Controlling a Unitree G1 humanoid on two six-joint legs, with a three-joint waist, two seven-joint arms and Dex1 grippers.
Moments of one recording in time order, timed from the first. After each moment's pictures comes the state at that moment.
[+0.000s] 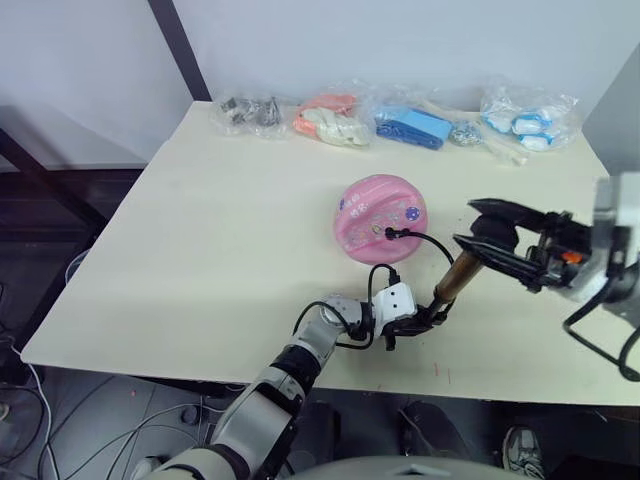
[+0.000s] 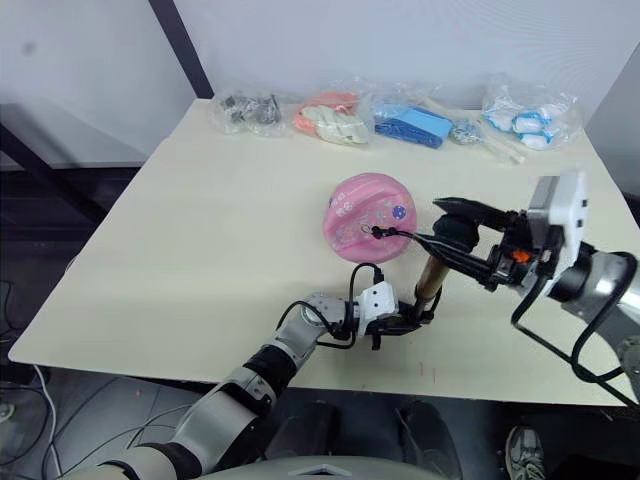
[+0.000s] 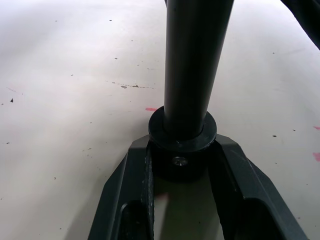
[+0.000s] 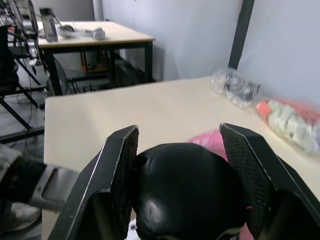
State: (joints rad) left arm -0.52 0.04 -0.41 0.78 0.13 -0.27 -0.93; right arm -0.13 -0.87 -0.36 -0.67 1.07 0.59 0.68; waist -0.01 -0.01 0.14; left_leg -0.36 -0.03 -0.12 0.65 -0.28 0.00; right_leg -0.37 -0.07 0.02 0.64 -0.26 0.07
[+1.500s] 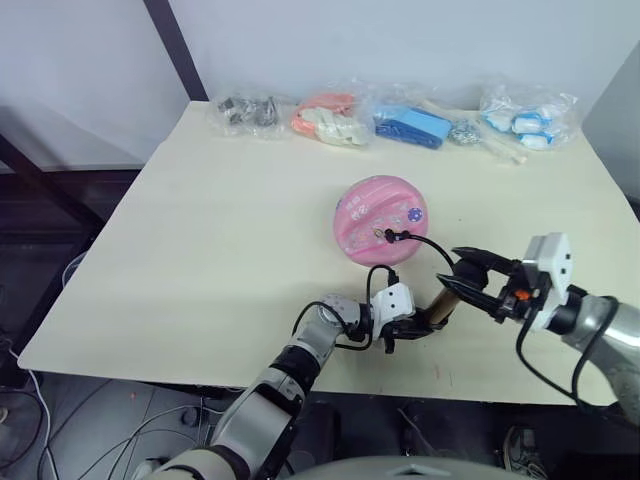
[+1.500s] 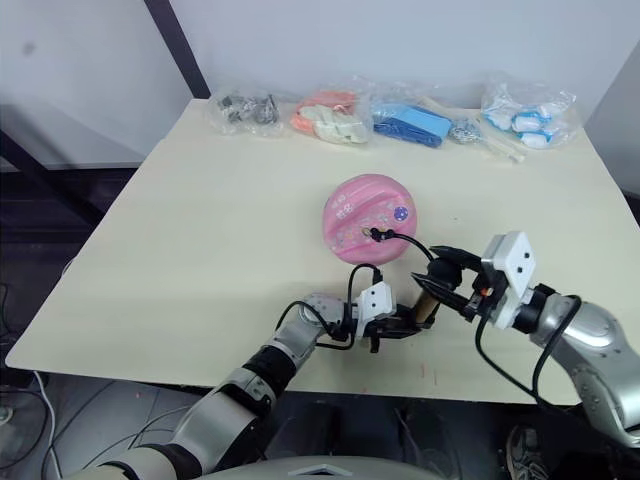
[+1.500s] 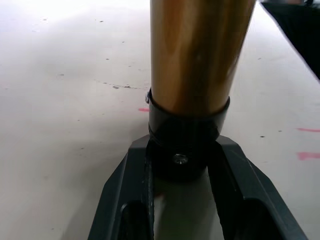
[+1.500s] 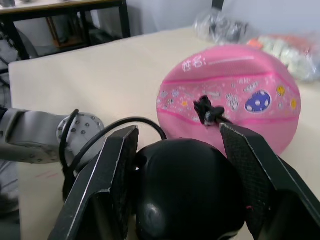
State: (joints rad) left arm -0.51 0.02 -0.40 0.77 0.09 -0.24 -1.02; right arm 0.03 -0.76 -0.18 -0.56 0.78 0.48 0.73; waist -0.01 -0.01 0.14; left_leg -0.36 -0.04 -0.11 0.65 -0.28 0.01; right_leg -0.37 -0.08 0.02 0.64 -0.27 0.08
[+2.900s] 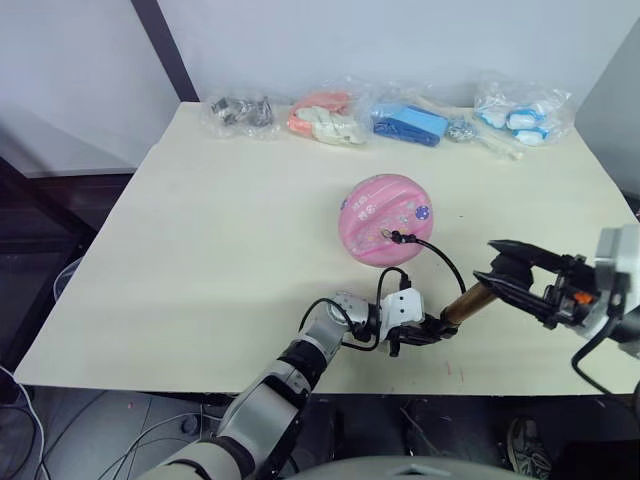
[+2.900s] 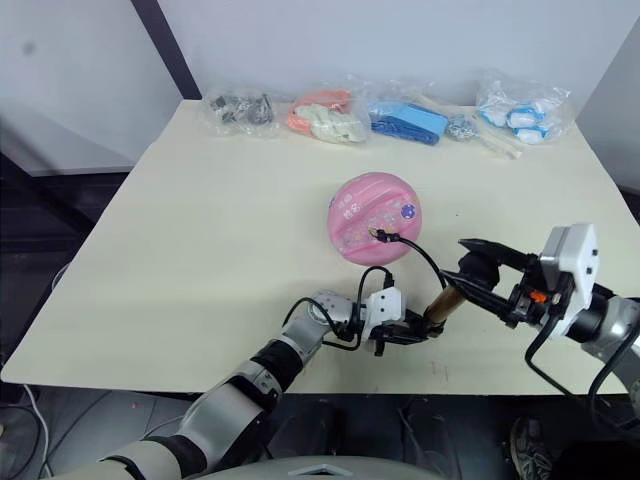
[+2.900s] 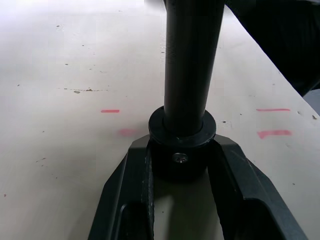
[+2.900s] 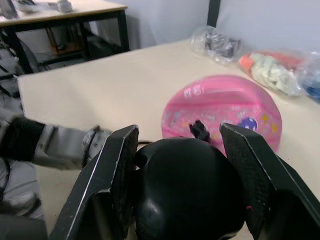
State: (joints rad) left arm -0.56 0.00 -0.44 0.84 0.13 -0.29 -1.05; right arm 0.20 -0.77 -0.33 -0.66 0.79 0.43 0.81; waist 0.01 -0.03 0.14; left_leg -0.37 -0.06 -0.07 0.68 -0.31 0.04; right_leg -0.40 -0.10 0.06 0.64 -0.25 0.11
